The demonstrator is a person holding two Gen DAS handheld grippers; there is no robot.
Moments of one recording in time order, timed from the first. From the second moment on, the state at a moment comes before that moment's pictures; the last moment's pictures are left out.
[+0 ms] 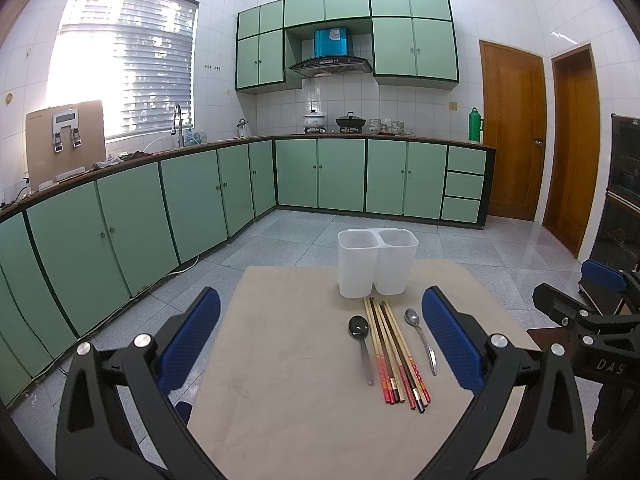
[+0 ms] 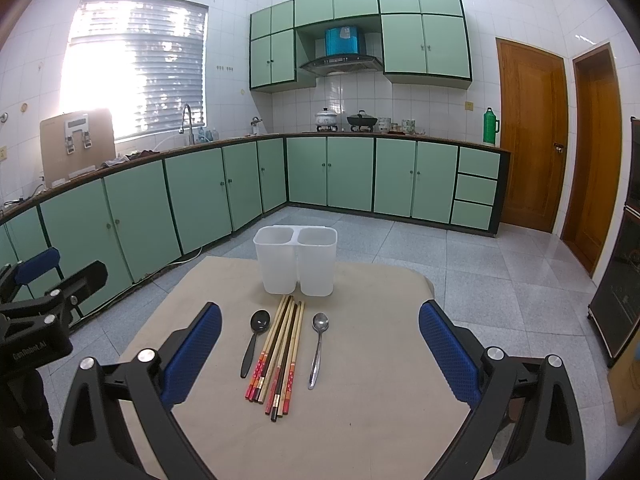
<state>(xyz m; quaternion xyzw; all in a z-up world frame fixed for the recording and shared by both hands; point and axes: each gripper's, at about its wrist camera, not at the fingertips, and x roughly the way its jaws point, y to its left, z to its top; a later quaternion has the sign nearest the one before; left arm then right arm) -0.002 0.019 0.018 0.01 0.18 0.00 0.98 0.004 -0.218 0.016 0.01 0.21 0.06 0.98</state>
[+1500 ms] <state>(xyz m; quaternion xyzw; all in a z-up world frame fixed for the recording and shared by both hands) 0.219 0.031 -0.139 0.04 0.37 0.02 0.93 0.261 -0.200 -0.165 0.00 0.45 0.08 0.89</state>
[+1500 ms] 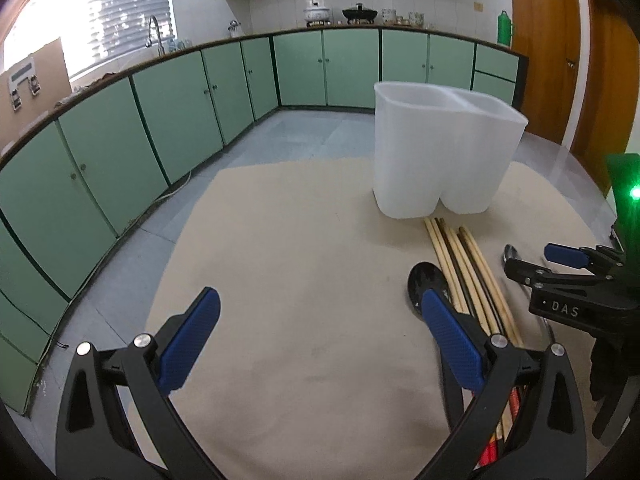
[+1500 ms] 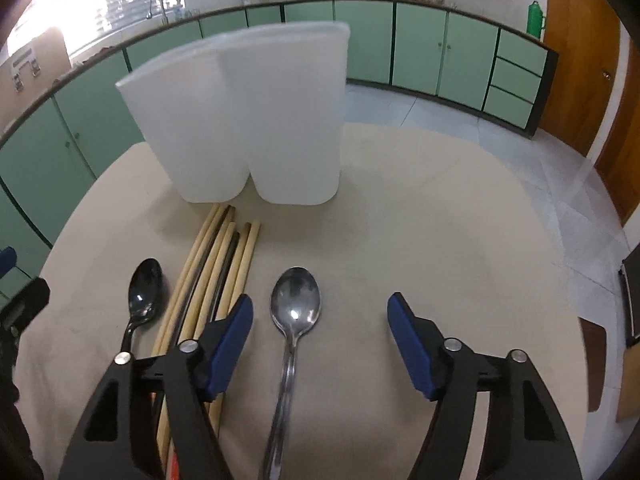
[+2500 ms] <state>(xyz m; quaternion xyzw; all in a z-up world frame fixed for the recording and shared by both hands) 0.291 -0.013 -0.192 0.02 0.44 0.00 0.90 0.260 -0.210 -0.169 0.01 0.43 0.10 0.90</state>
